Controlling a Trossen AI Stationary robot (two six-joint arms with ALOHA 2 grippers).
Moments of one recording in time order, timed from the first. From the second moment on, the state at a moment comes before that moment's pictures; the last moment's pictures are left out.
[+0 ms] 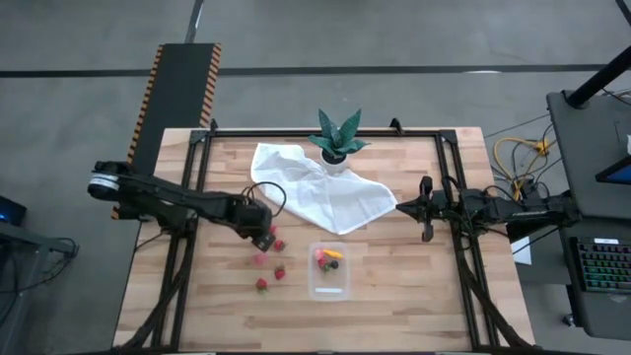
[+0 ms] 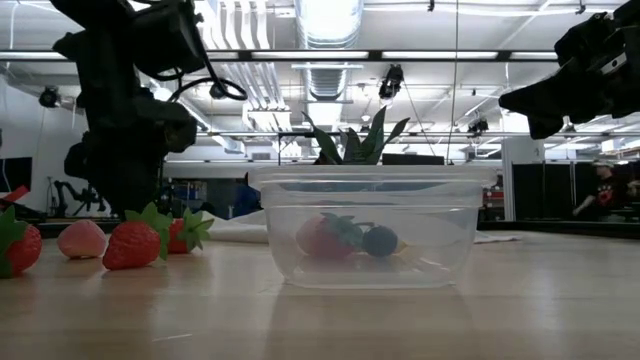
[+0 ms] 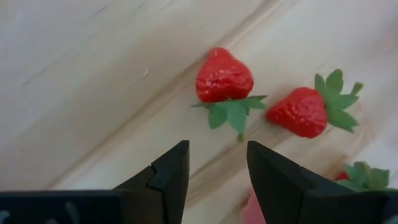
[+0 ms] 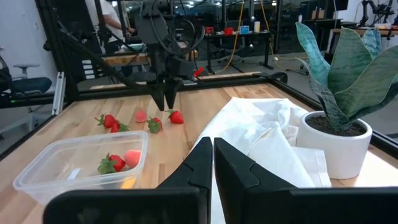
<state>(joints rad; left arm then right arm) -0.09 1.33 0.68 -0.58 0.00 -1.02 0.05 0.09 0.01 0.03 0.14 0.07</state>
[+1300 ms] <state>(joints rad) -0.08 1.36 0.69 -0.50 0.01 -1.01 0.05 0.10 0.01 0.03 0.14 0.07</state>
